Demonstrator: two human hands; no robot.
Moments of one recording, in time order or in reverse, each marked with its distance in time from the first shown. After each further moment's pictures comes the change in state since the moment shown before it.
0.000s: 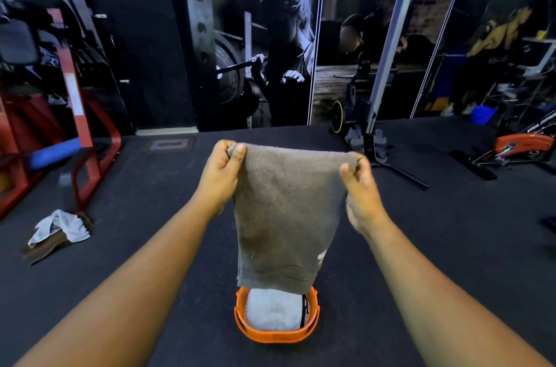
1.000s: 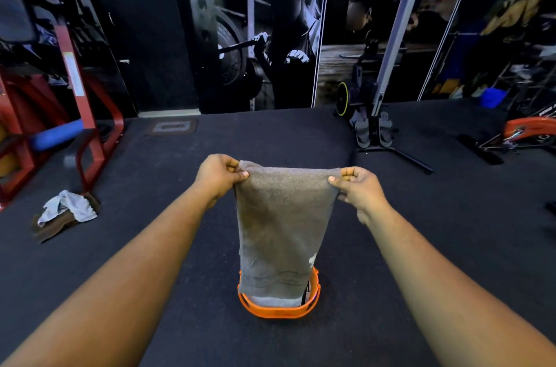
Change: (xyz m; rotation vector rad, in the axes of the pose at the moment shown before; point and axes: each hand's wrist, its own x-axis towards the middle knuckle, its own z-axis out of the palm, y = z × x) left_hand 0.008 -0.062 -0.006 0.279 -0.096 -0.358; right_hand 0.006 0.038 -0.016 -0.254 0.222 0.346
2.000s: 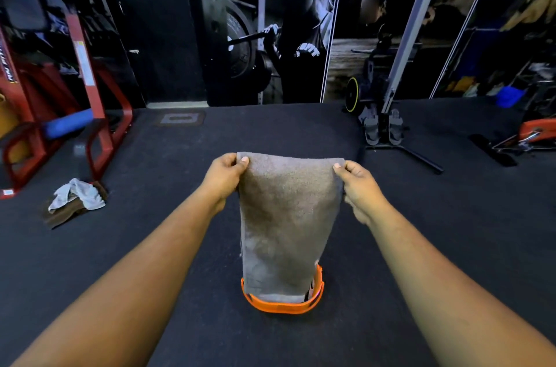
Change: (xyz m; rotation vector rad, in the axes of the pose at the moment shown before) left_hand -0.007 -0.005 0.009 -0.343 0.000 -0.050; right_hand 0.004 -0.003 0.022 0.024 -0.180 -0.008
